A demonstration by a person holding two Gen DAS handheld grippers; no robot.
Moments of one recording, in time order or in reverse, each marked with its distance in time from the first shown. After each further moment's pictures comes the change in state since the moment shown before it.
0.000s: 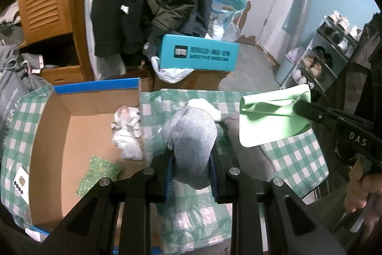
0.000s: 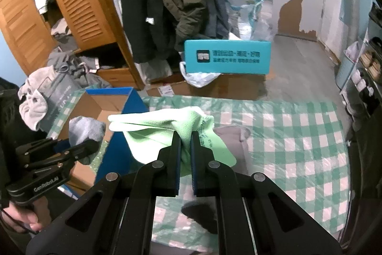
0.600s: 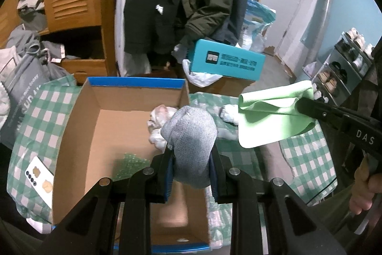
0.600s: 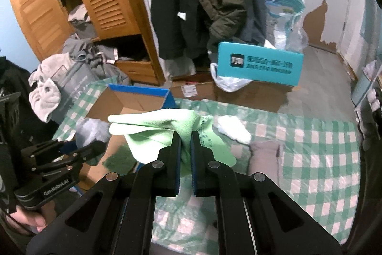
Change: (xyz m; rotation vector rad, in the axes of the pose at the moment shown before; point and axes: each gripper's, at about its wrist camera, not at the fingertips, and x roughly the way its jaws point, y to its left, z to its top) left arm -0.014 0.063 -0.004 -0.088 -0.025 0.069; right arm 0.029 0.071 0.021 -0.095 0.030 0.070
